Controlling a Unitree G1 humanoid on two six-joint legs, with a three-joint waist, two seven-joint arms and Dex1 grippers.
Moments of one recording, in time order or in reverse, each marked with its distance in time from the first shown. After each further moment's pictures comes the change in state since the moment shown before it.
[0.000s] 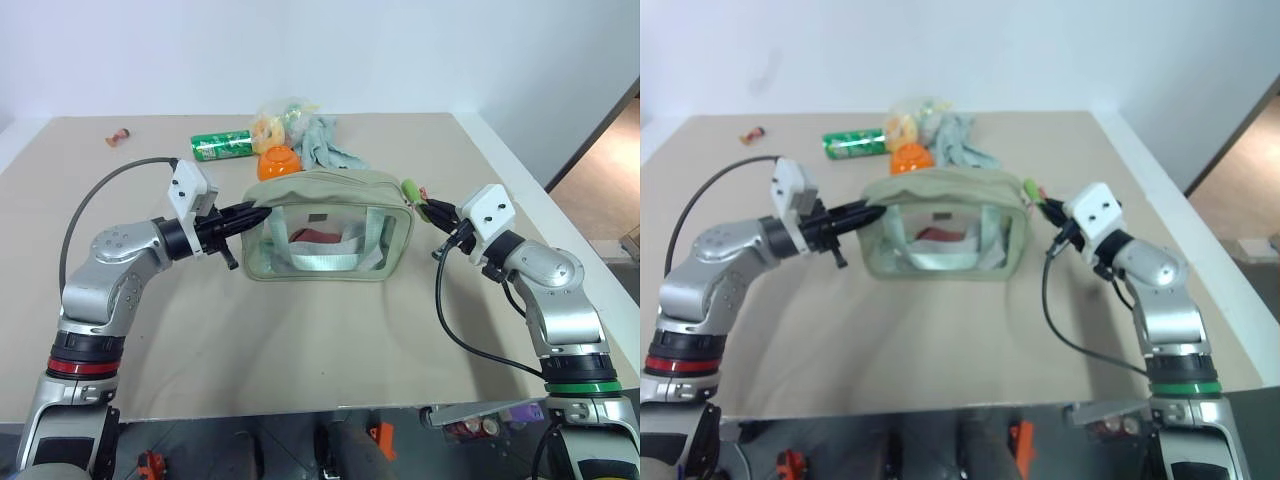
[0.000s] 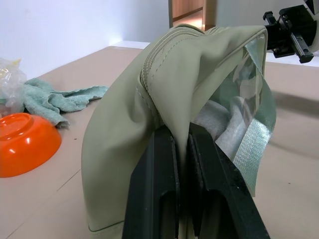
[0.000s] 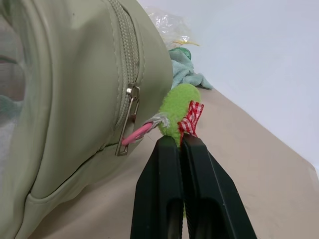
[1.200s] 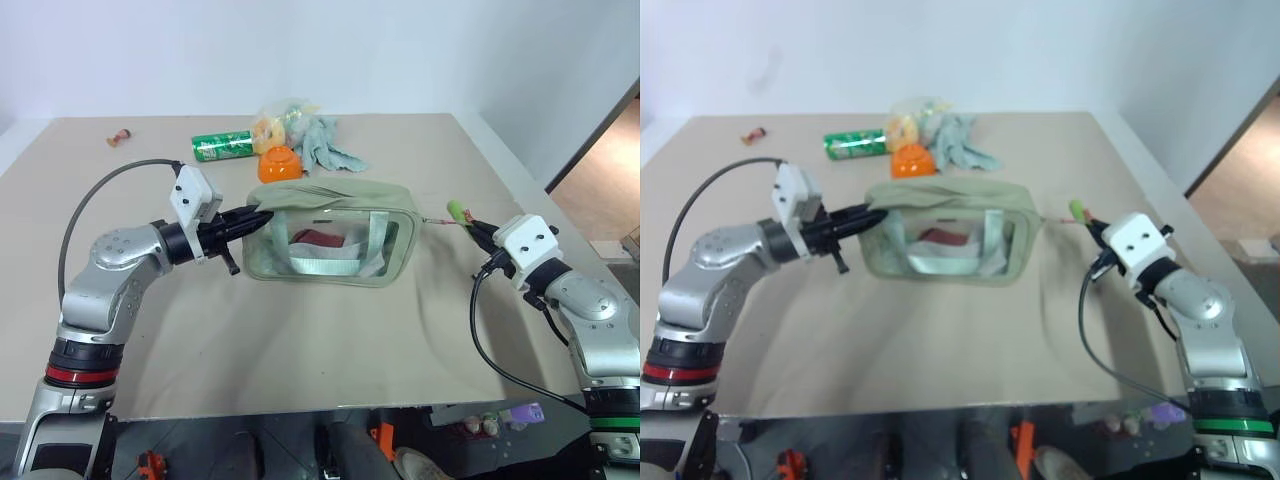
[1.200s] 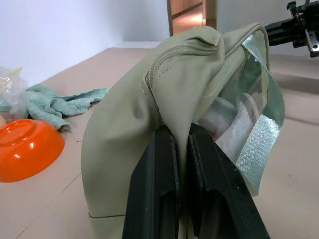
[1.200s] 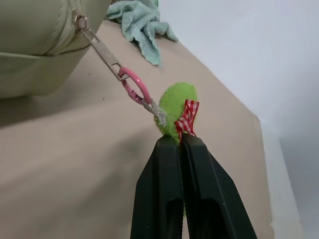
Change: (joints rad) left arm 0.042 0.006 -0.009 -0.067 0.026 -0.019 0.009; right arm 0.201 -0.126 -0.089 0.040 -0.049 -0.124 -0.098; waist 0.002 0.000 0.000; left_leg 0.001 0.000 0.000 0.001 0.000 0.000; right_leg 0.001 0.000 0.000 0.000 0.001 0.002
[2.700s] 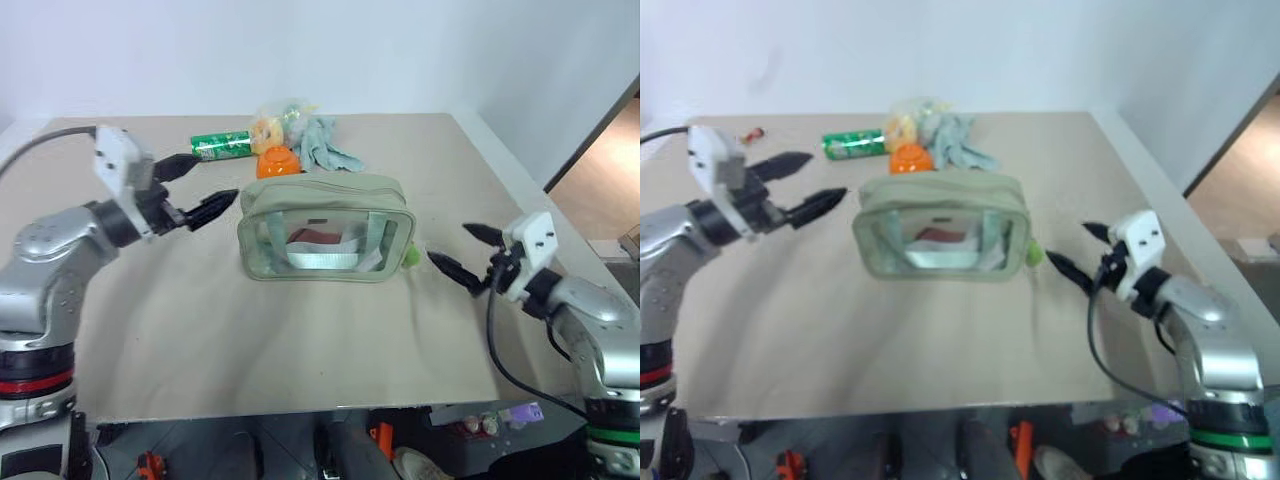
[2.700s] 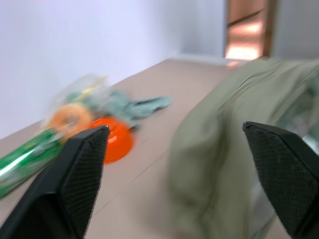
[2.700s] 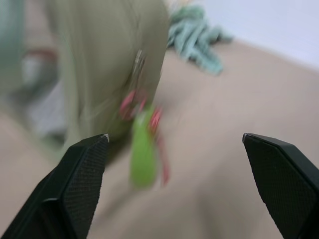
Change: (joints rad) left arm 0.122 0.133 0.275 -0.146 -0.093 0.163 0.143; right arm 0.130 0.008 -0.102 -0.236 0.348 0.398 0.275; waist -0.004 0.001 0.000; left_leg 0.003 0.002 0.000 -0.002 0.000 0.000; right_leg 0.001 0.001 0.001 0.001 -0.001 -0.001
